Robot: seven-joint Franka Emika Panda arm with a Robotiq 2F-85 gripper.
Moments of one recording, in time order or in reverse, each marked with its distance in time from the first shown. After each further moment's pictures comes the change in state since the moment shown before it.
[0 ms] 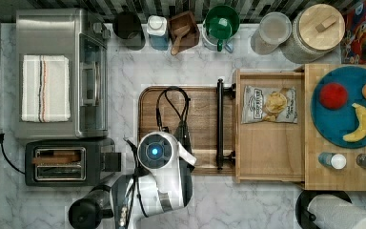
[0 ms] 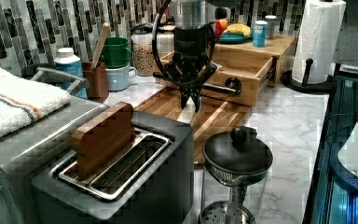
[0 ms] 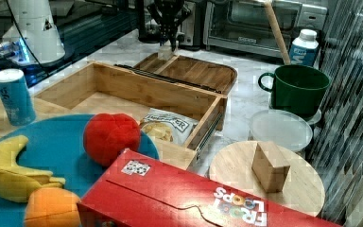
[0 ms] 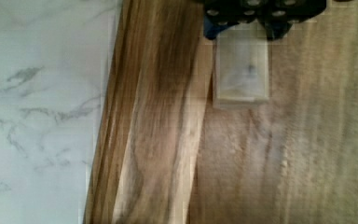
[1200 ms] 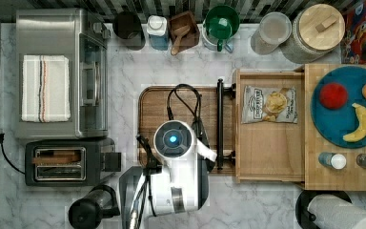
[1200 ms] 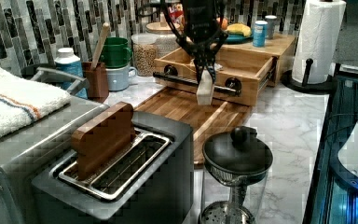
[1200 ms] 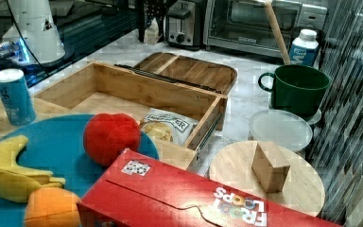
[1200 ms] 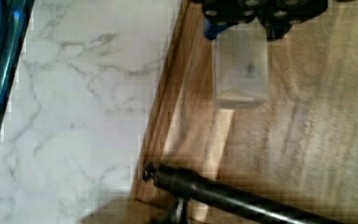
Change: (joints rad) arm -0.009 -0.115 -0.083 0.082 0.002 -0.315 -0.193
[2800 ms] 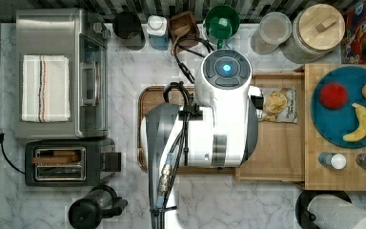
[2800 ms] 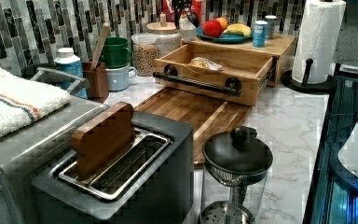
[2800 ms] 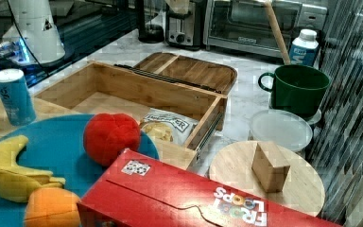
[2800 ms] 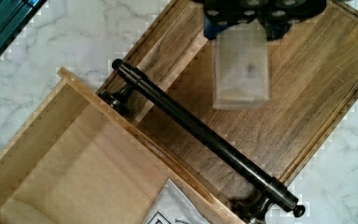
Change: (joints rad) arm -0.010 0.176 -0.157 0.541 0.001 -0.370 -0.575
